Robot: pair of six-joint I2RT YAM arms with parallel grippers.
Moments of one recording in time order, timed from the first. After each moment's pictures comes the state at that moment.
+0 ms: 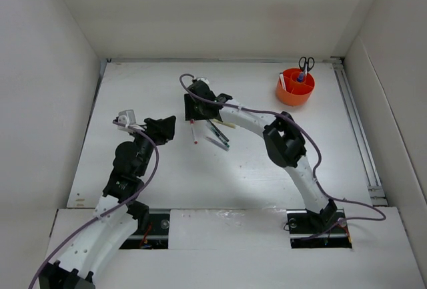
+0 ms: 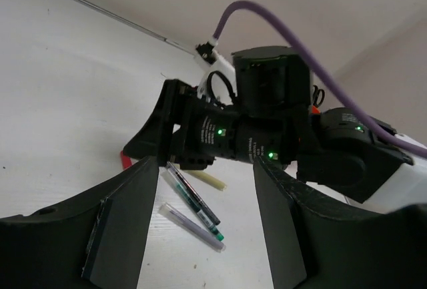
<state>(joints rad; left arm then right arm) -0.38 0.53 0.37 0.20 -0.15 -0.65 0.81 2.33 1.98 -0.41 0.15 0.60</state>
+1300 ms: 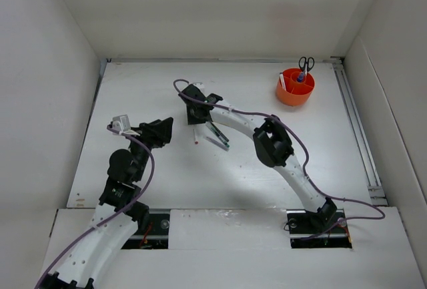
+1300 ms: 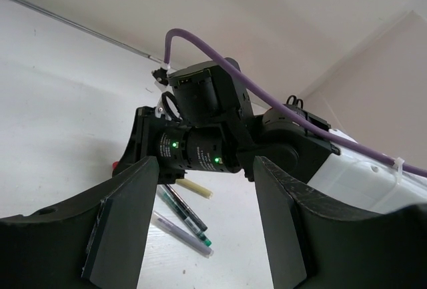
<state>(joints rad) -0.38 0.42 0.35 0.19 -0.13 -0.65 0.84 2.52 2.24 -0.67 0.24 0.62</state>
